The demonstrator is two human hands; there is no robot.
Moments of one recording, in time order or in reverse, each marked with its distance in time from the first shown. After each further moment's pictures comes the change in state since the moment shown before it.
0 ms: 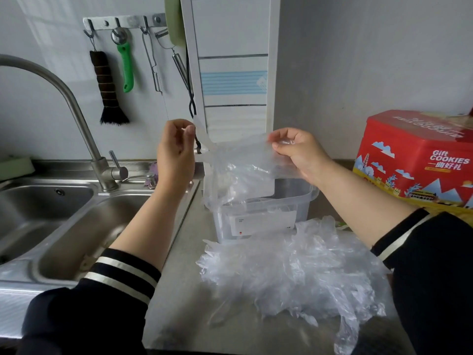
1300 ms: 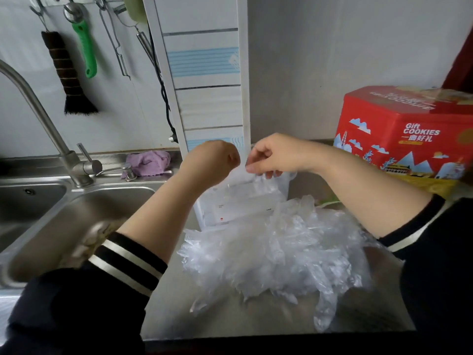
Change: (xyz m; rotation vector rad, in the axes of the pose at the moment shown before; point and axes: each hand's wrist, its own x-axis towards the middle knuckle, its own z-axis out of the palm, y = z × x) left_hand -0.026 0.019 0.067 0.780 -0.814 0.120; right_hand -0.036 -0.014 -0.017 -0.693 -0.447 0.121
